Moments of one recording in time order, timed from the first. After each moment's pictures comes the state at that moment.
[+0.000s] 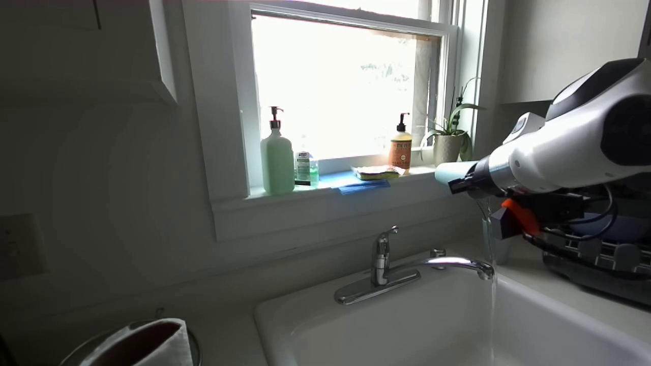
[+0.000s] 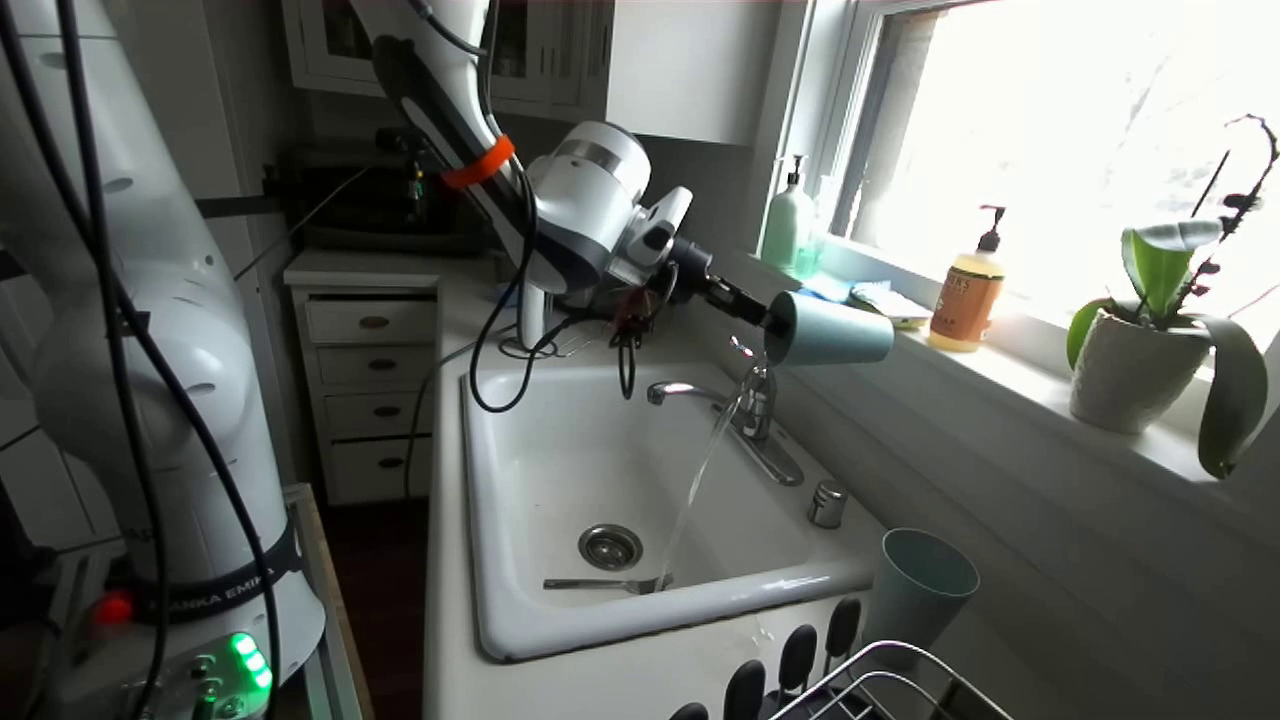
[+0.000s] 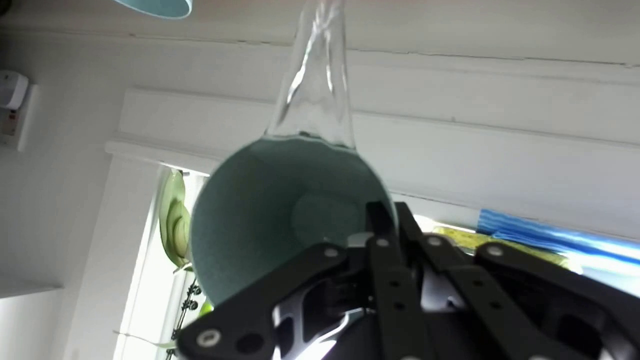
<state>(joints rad) -0.01 -0.18 -0.03 -2.46 -1.91 2.46 2.06</state>
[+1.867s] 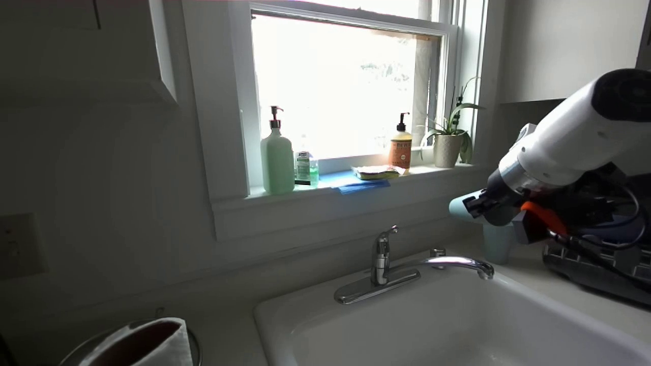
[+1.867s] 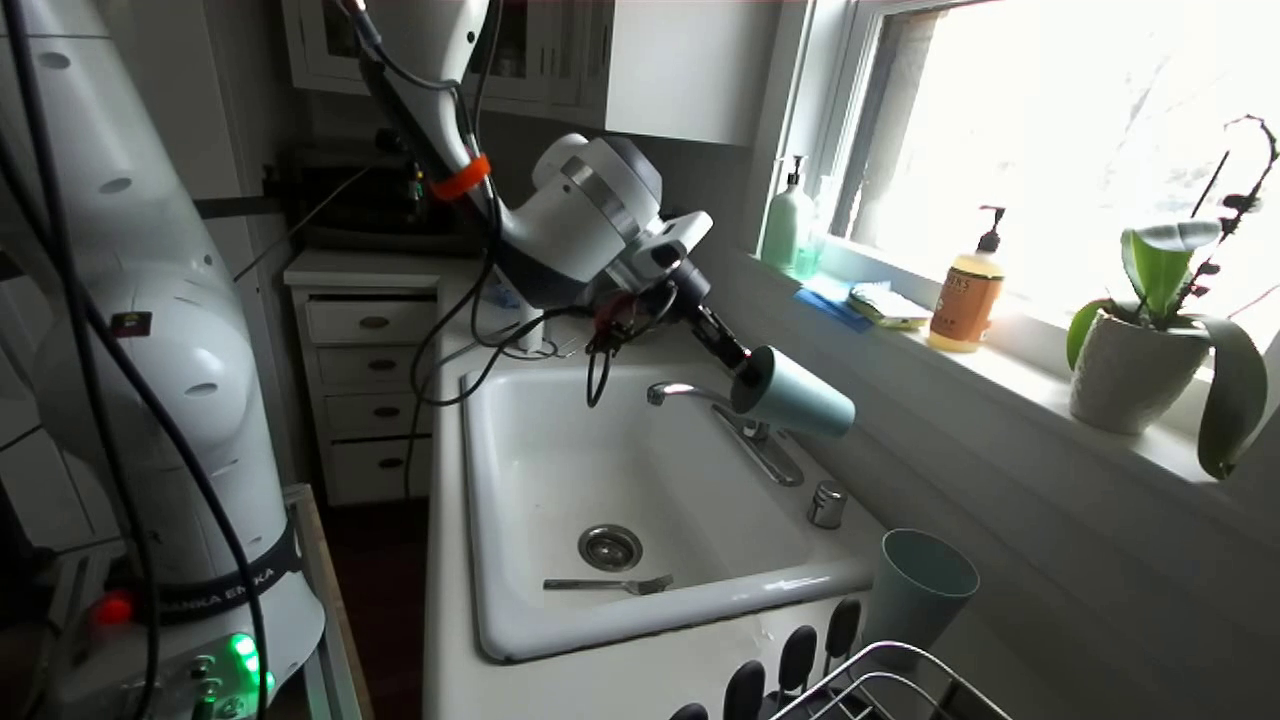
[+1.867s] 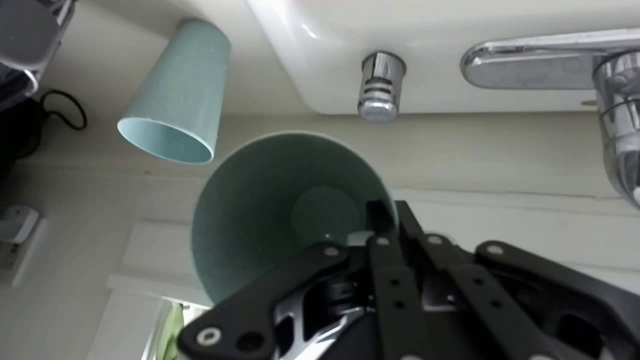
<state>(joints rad) 0.00 -0.19 -0.14 -2.51 -1.51 2.65 1.69</state>
